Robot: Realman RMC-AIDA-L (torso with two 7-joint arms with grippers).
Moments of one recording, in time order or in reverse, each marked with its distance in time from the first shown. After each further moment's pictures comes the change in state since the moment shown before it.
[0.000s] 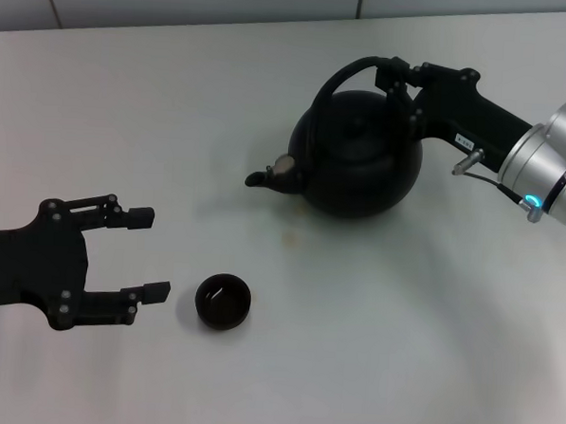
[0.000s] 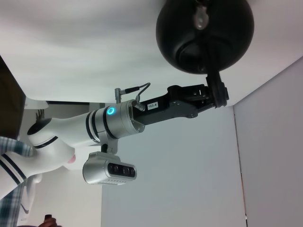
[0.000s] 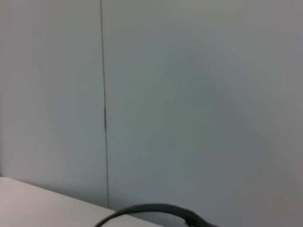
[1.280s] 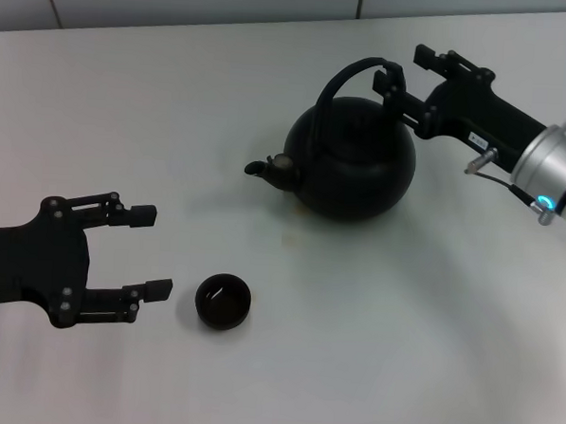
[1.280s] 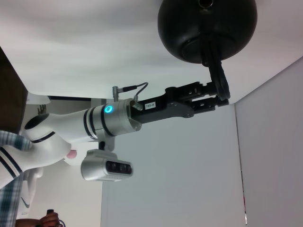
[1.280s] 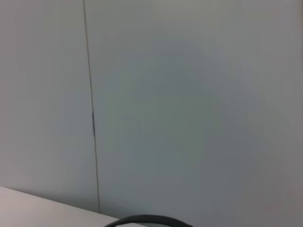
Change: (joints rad) left arm -0.005 0.000 0.000 0.000 -0.007 0.008 -0.020; right arm -0.047 0.002 0.002 -0.056 0.002 0.009 0.035
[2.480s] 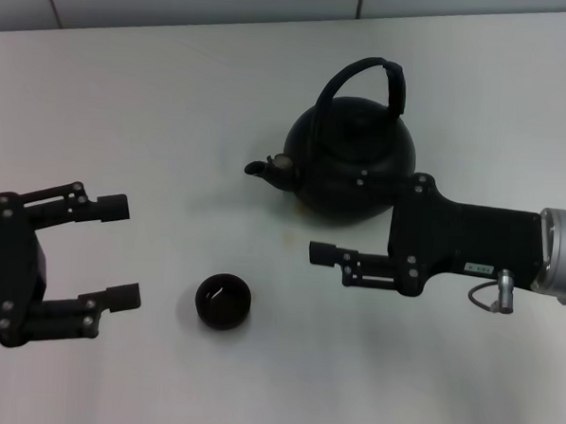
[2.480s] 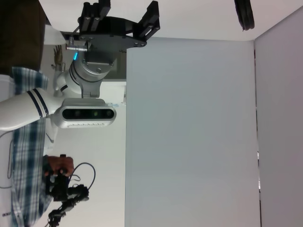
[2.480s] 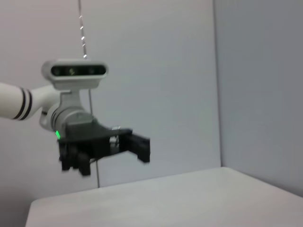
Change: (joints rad) left arm 0.026 0.009 -0.119 -0.010 -0.094 0.222 -0.003; right arm -0.160 0.000 0.050 -0.377 -0.583 -0.530 0.387
